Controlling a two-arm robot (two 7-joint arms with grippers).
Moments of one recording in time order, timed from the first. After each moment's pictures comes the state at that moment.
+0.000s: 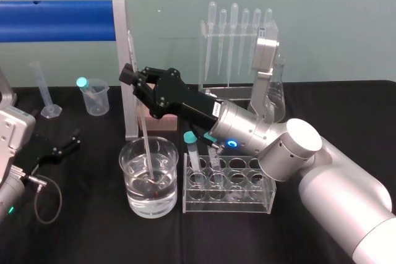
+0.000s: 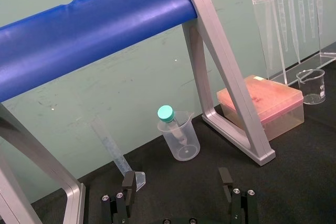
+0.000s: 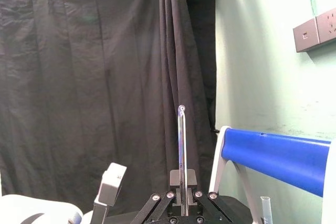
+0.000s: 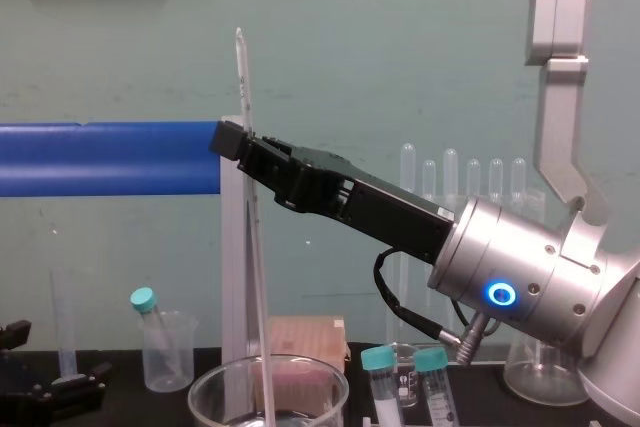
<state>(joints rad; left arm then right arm) -0.20 0.60 0.45 -1.41 -0.25 -0.12 0.03 0.61 0.15 -0.58 -1.02 0.78 -0.28 0.98</state>
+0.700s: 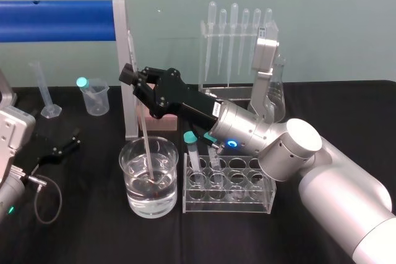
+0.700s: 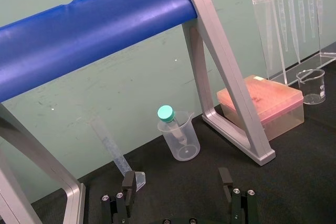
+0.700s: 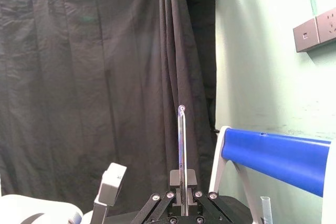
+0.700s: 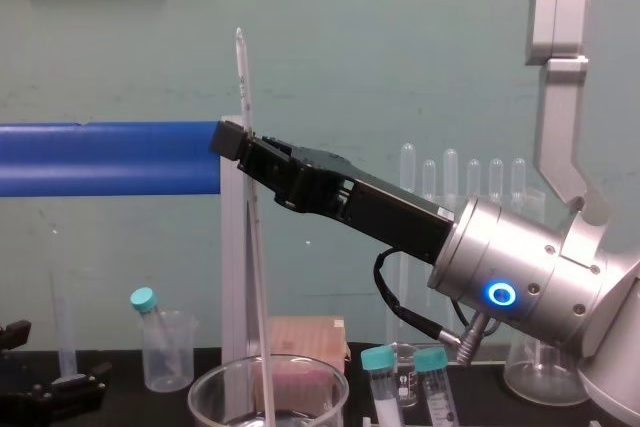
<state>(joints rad) -0.20 0.60 0.45 -1.41 -0.25 -0.12 0.03 0.61 0.15 -0.58 -1.02 0.78 -0.28 0.98</state>
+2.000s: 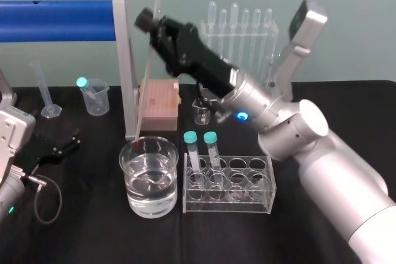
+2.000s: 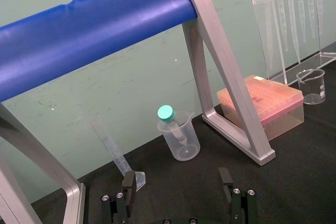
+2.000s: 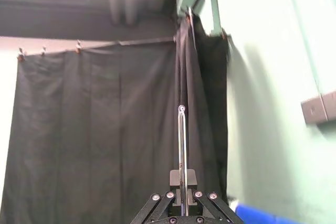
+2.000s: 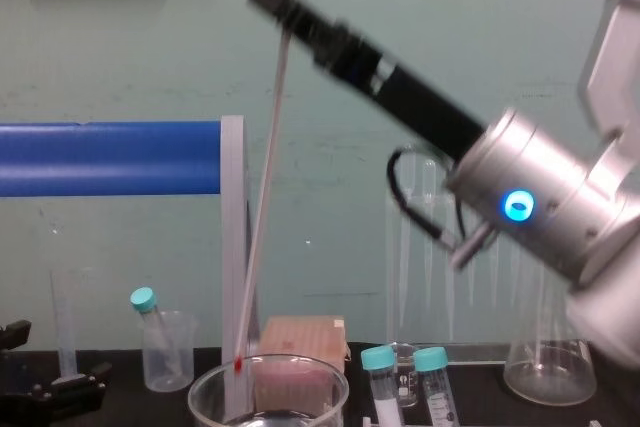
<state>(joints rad) -0.20 0.60 0.45 -1.41 -0.25 -0.12 0.03 0.63 0.11 -0.49 -1.05 0.92 -0.35 1.11</state>
